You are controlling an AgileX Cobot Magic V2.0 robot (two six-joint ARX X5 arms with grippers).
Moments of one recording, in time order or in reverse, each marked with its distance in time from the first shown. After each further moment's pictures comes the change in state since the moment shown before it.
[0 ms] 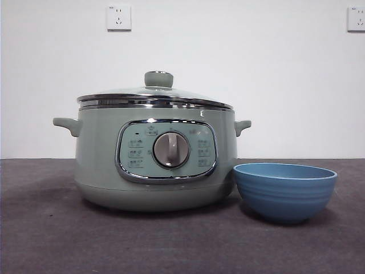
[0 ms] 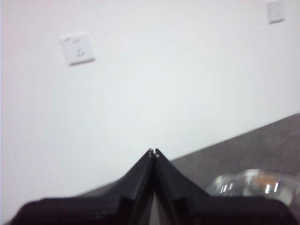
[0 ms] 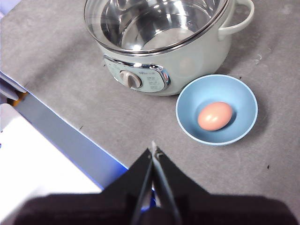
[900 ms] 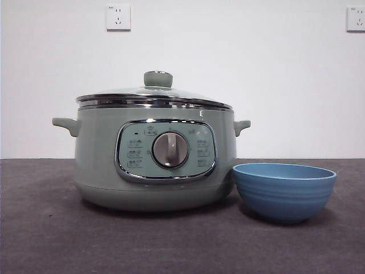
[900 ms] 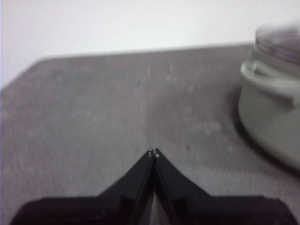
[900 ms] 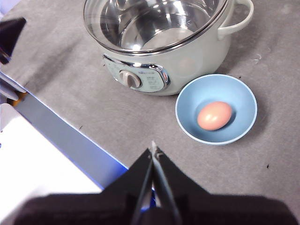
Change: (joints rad) left arm 0.059 -0.458 -0.650 -0.132 -0.248 -0.142; right arm 0.000 0.000 0.000 0.000 0.000 0.000
